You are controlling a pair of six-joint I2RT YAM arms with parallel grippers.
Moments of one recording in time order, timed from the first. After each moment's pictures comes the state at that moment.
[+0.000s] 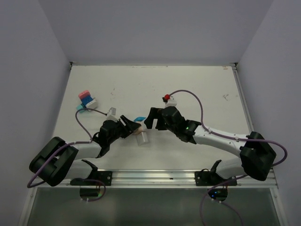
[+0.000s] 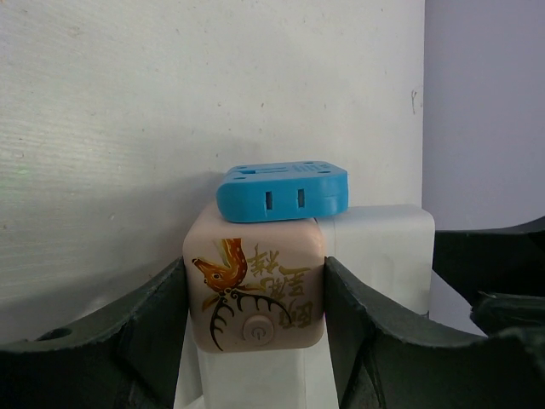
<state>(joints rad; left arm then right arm) -0.53 1.31 0.20 0.71 0.08 -1.07 0.91 1.35 0.81 -0.01 0.24 0.77</state>
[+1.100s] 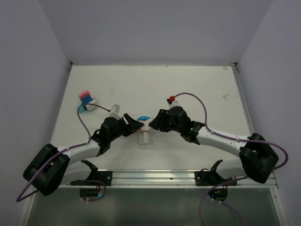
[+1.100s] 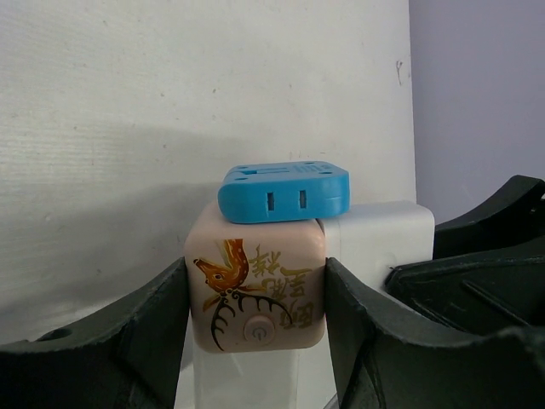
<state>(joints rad) -0.56 1.21 0.27 0.53 0.10 -1.01 0.82 1.36 0.72 0.09 0.00 0.87</state>
